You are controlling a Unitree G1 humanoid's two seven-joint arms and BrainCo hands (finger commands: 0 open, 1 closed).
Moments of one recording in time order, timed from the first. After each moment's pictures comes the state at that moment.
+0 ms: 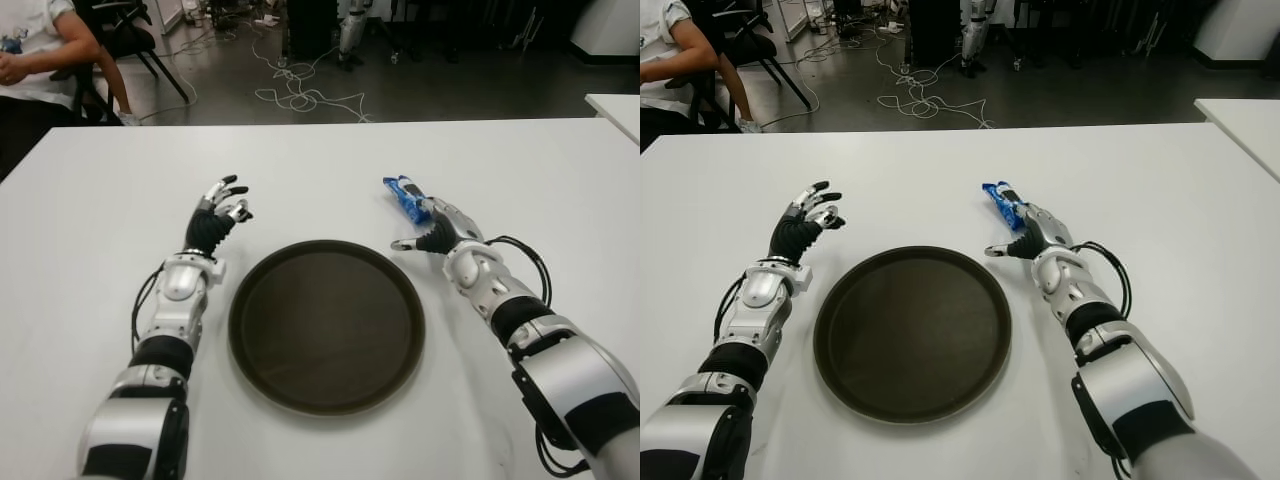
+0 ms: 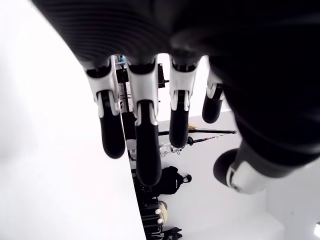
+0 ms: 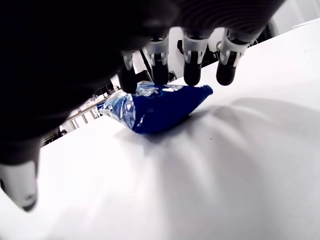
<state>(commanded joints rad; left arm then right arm) -0.58 0.11 0.10 0.98 -0.02 -0.43 -0.09 -0.80 -0.19 0.39 1.27 -0.55 -0.12 -0.26</state>
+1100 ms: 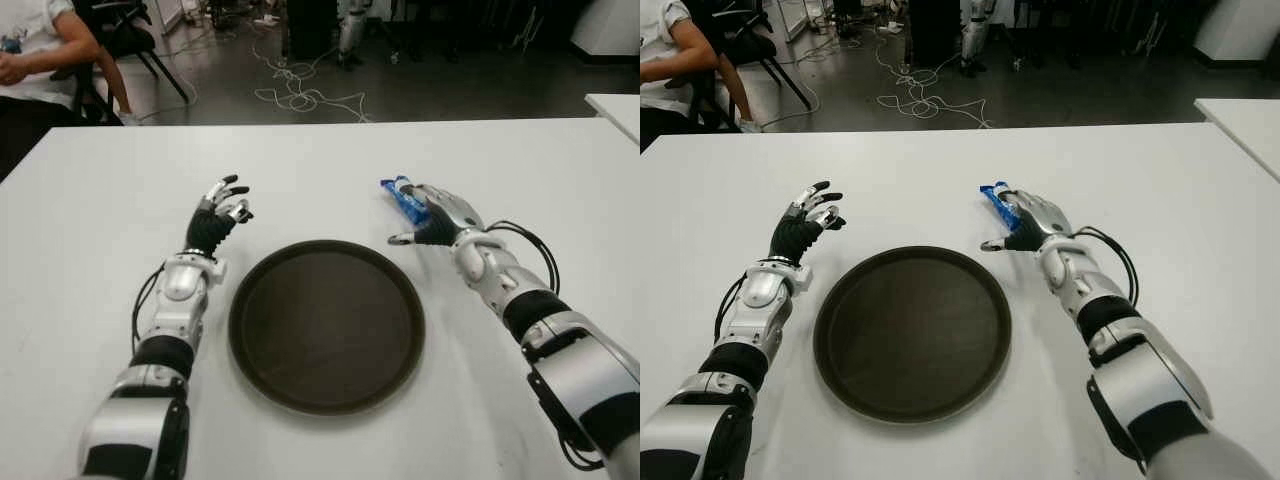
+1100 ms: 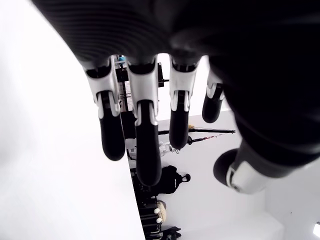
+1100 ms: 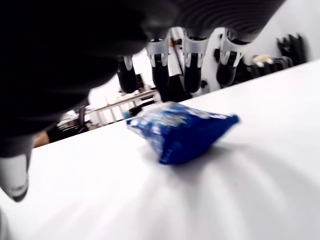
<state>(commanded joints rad) -0.58 0.11 0.10 0.97 -0.02 -0.41 -0.09 -0.75 -0.30 0.48 1.03 -0.64 -0.19 -0.18</state>
